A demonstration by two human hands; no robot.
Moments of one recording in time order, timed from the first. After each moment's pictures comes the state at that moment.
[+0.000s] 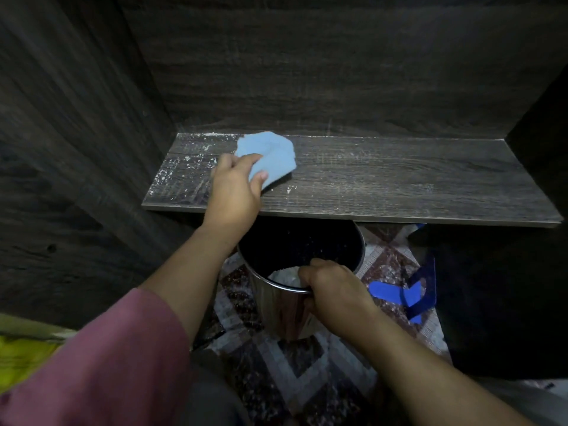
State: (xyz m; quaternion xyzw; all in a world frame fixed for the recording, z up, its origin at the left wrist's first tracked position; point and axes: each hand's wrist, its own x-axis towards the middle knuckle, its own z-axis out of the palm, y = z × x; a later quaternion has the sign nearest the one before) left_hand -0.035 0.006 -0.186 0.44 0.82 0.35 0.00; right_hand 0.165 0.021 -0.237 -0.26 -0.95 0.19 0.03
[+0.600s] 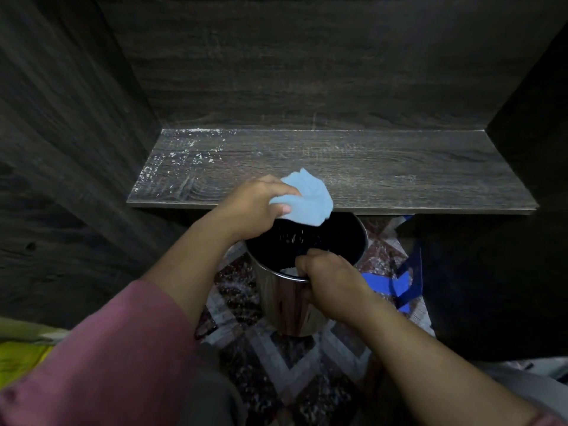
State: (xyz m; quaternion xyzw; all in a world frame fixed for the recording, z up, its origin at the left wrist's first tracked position) left_hand -0.018 0.018 -0.196 0.61 0.74 0.21 0.18; right_hand 0.178 0.032 -0.230 -0.27 -0.94 0.21 0.00
